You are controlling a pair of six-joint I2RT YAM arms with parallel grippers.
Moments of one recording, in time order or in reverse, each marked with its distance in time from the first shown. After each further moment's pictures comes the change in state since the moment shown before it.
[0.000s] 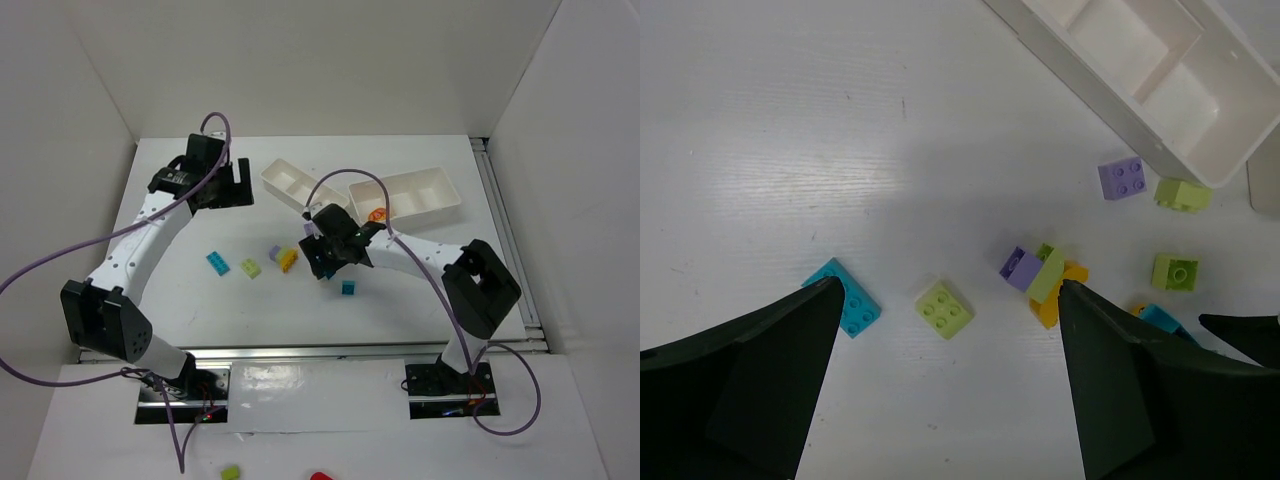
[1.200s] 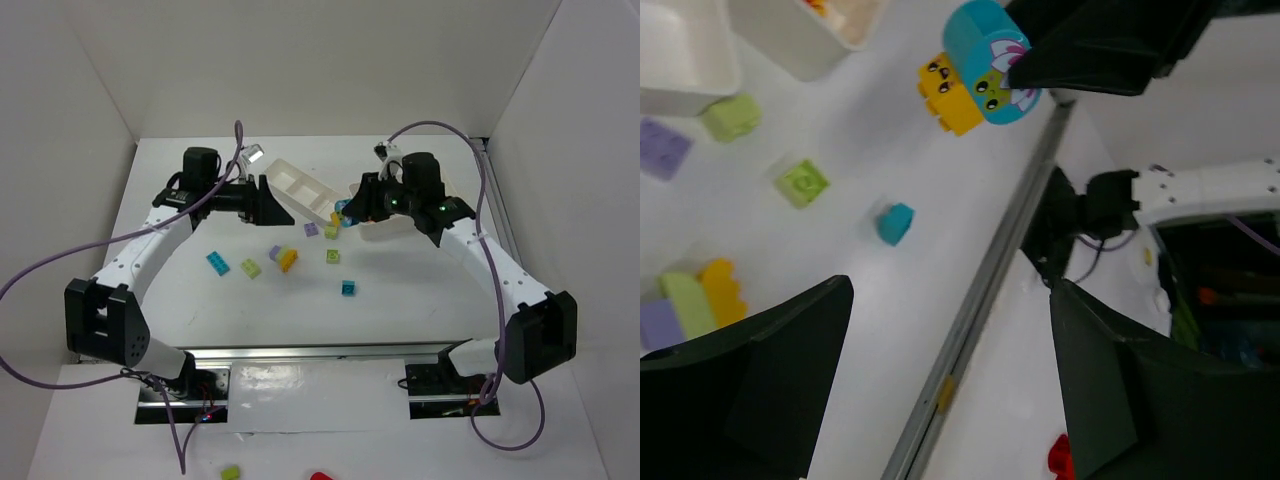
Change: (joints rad) left arm 0.051 -0.045 -0.233 0.365 1.069 0.051; right arm -0.401 -0.339 0.032 0.064 -0.452 0.109
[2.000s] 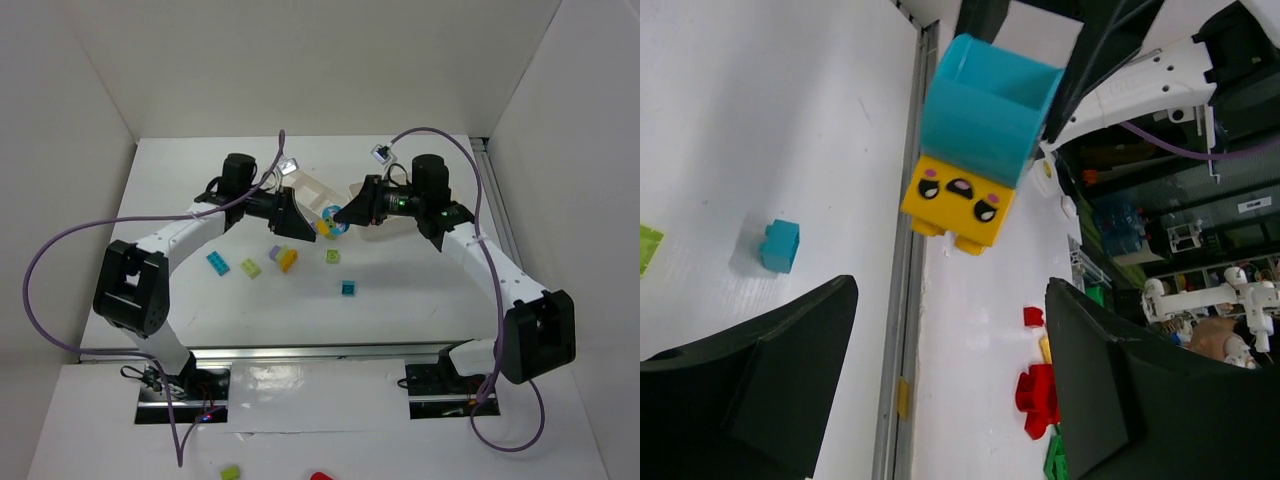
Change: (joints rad) left arm -0.130 0.222 -0.028 0.307 0.356 -0.083; right arm -0.073 -0.018 -0.100 0.264 -0.475 0.200
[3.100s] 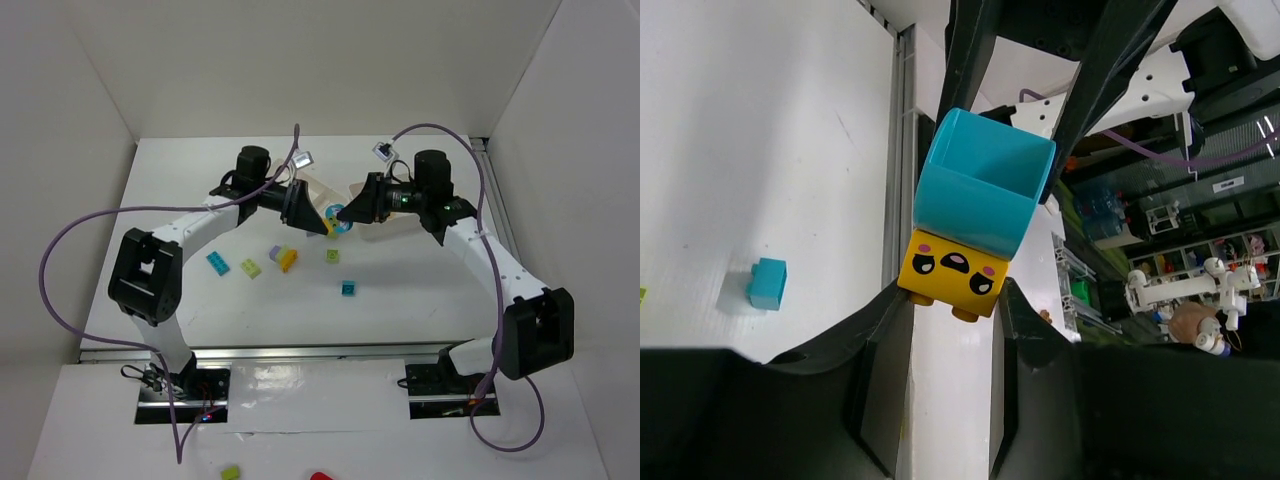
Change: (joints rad) left arm -0.053 0.098 0.101 0.122 0.039 -0.129; right arm -0.024 0.024 0.046 -0.078 -0.021 -0.056
